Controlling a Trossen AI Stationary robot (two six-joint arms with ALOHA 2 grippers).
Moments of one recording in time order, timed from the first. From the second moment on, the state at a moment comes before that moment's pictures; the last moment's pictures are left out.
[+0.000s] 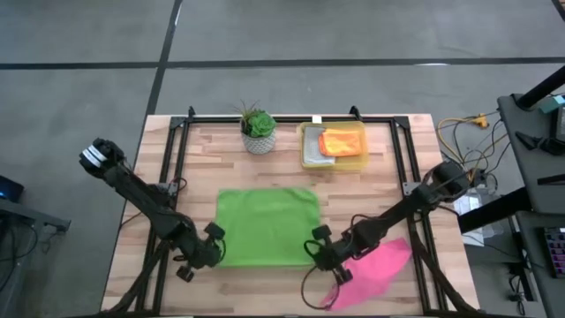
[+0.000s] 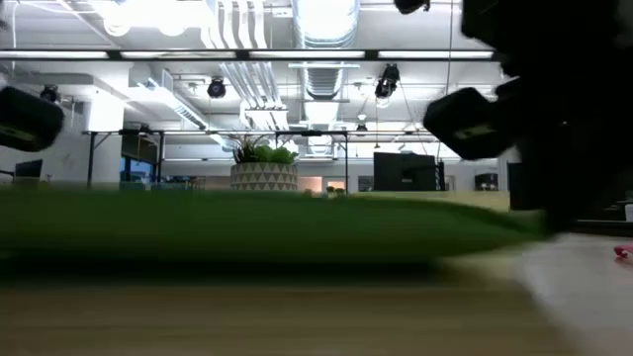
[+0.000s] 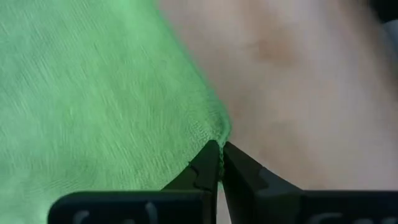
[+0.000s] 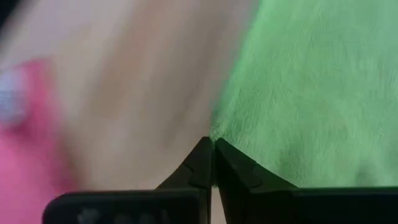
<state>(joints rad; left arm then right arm) -0.75 1.29 0.63 -0.39 0.06 -0.28 0.53 1.79 1.02 -0.27 0.06 0.07</state>
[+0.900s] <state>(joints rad) -0.67 1.05 0.59 -0.55 -0.34 -0.41 0.31 1.53 0.83 -0.29 -0.18 0.24</state>
